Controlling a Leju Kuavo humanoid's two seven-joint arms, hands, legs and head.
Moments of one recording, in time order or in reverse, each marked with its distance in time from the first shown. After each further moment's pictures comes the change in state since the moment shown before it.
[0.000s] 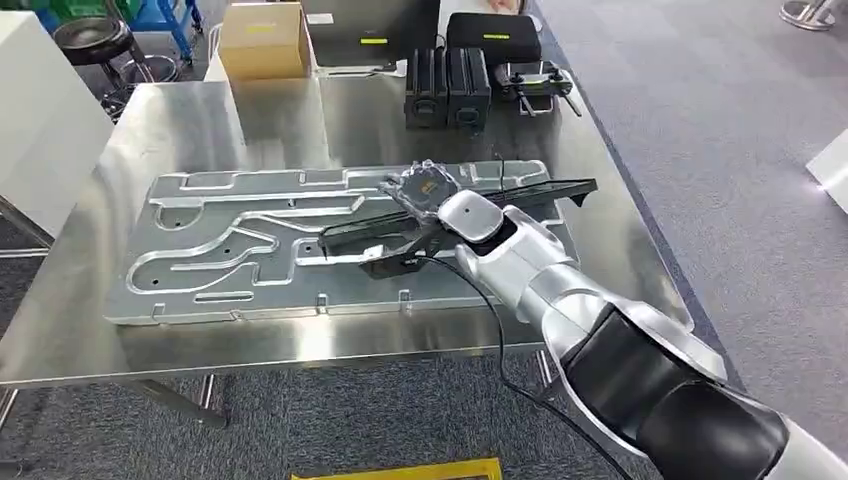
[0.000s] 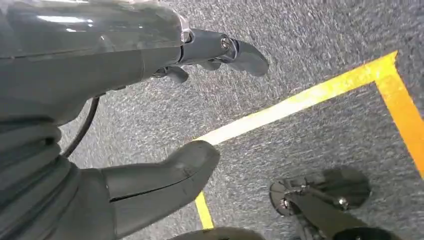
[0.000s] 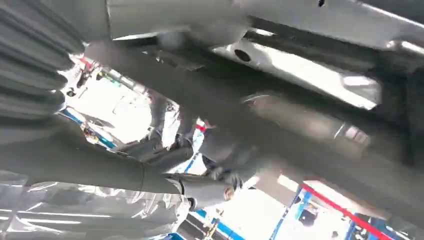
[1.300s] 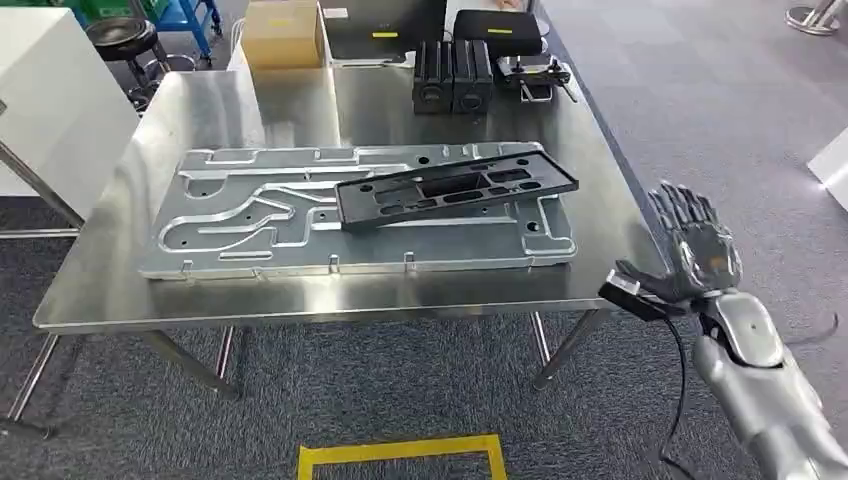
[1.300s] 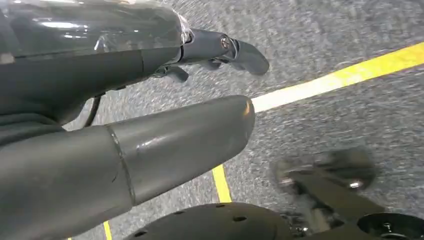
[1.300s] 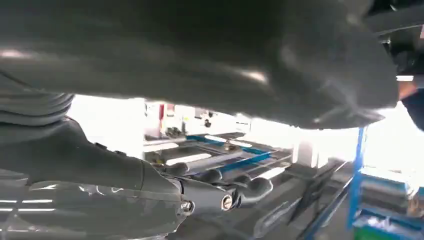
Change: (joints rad) left arm 0.021 -0.003 0.056 0.000 0.081 -0.009 -0.031; right arm 0.889 -0.678 -0.896 -0.796 -0.125 -0.409 -0.117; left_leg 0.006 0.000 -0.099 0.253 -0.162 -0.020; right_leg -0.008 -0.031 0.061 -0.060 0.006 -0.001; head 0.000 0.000
